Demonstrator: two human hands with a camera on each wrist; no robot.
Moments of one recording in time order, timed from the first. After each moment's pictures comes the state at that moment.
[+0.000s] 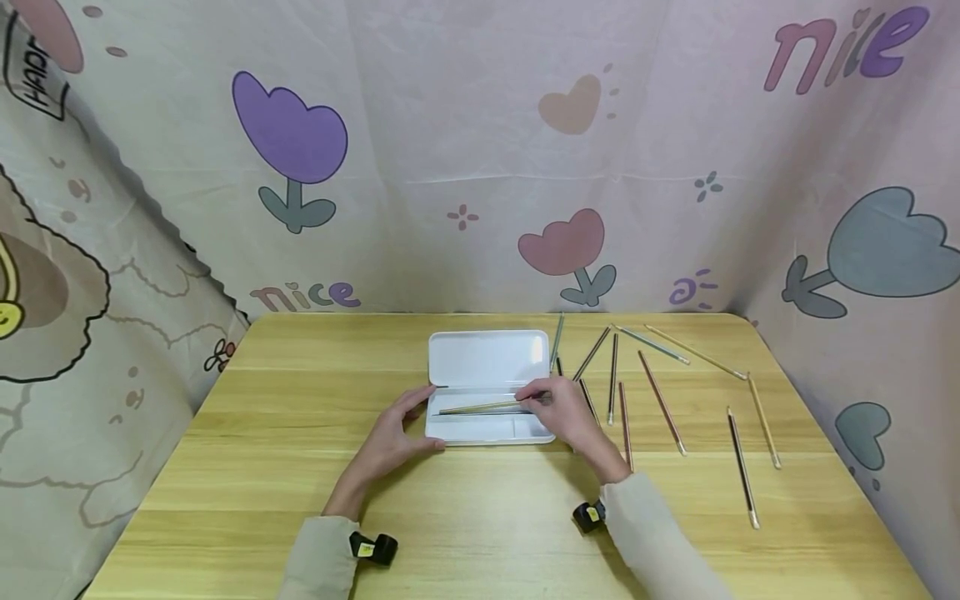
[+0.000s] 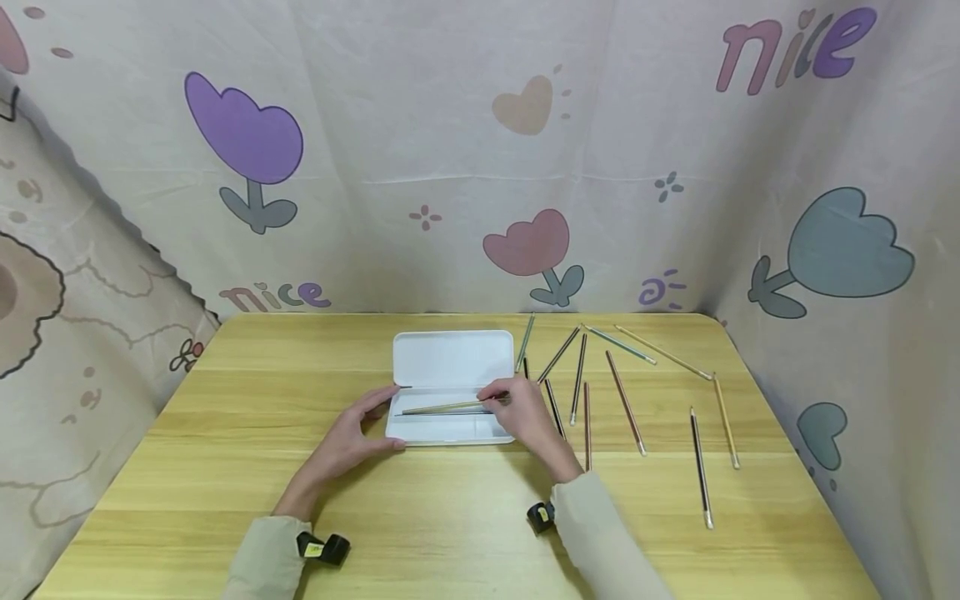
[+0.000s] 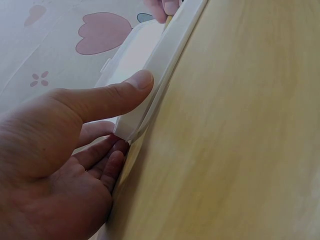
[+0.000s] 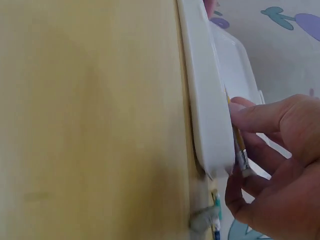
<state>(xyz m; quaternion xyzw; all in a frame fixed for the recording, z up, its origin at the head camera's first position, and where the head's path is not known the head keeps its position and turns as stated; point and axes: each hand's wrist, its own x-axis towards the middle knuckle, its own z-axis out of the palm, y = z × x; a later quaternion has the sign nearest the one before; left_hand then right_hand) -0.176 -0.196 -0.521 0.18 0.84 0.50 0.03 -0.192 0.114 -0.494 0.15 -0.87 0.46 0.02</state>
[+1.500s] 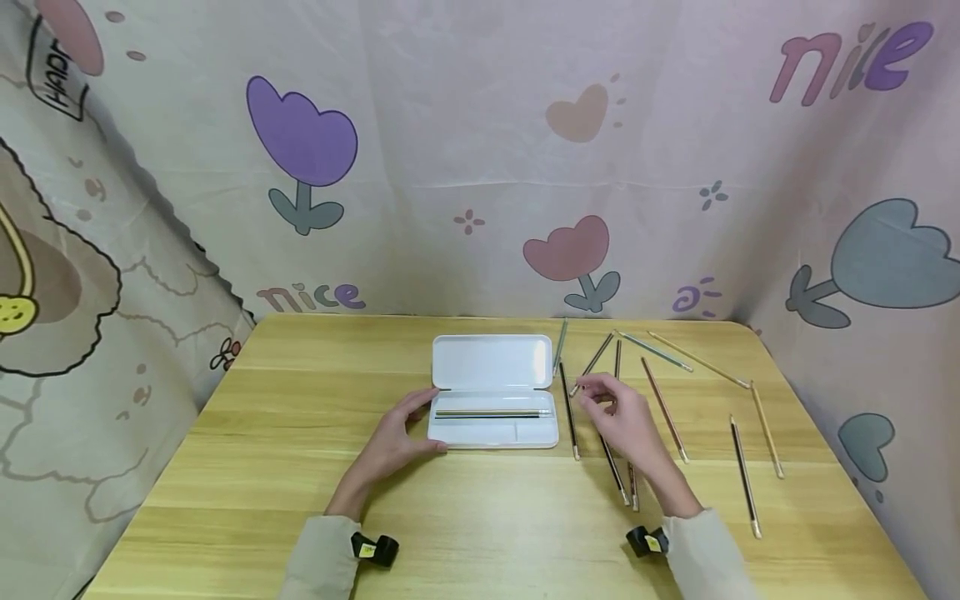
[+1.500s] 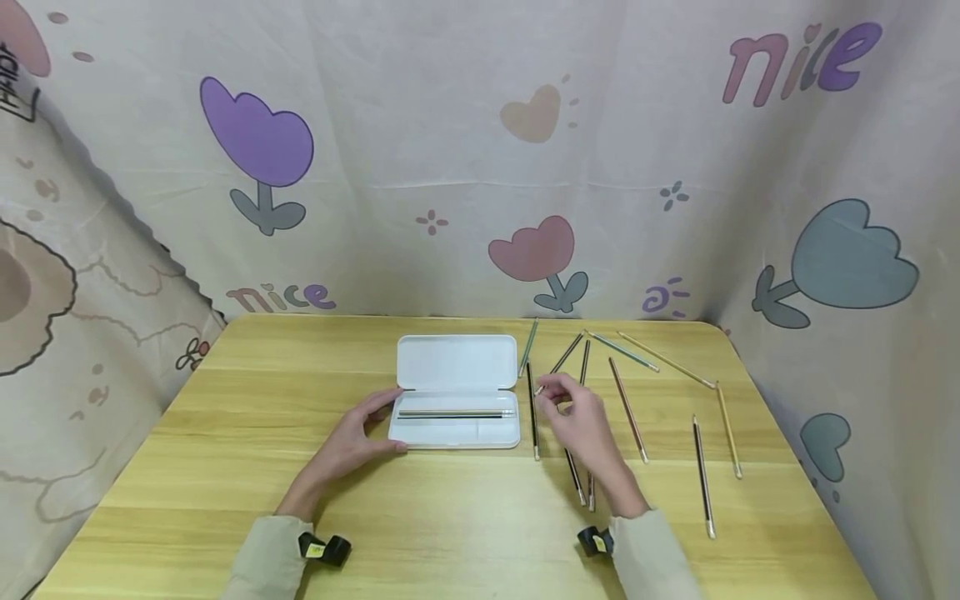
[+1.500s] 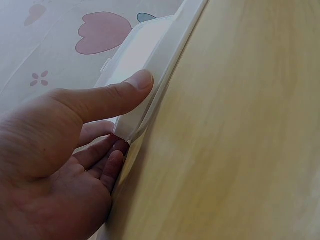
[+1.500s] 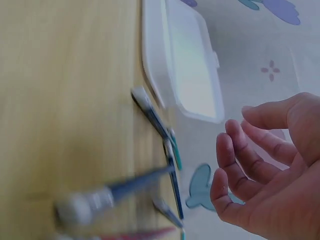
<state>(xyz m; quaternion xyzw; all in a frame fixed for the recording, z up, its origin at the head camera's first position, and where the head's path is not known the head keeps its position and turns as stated) -0.175 -0.196 -0.521 0.18 0.84 0.51 0.03 -0.161 0.177 -0.469 0.10 -0.87 0.46 0.11</state>
